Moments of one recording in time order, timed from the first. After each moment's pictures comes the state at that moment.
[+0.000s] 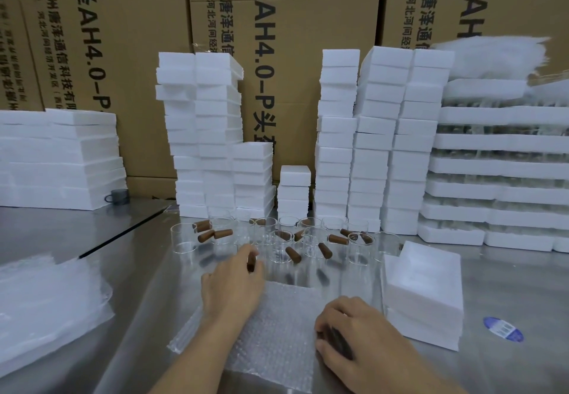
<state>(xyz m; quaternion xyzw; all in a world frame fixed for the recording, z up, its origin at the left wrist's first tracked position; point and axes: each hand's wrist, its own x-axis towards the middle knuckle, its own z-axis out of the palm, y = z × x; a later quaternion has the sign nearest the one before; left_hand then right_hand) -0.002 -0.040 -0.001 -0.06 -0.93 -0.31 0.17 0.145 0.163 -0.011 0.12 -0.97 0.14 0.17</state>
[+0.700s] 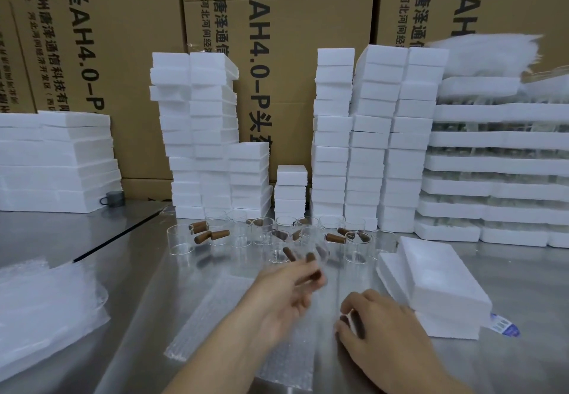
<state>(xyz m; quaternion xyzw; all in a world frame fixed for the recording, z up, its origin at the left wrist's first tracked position) 0.066 0.010 0.038 -0.02 -0.54 -0.81 -0.22 0.150 0.167 -0.004 -0.08 -0.98 0.10 0.17</state>
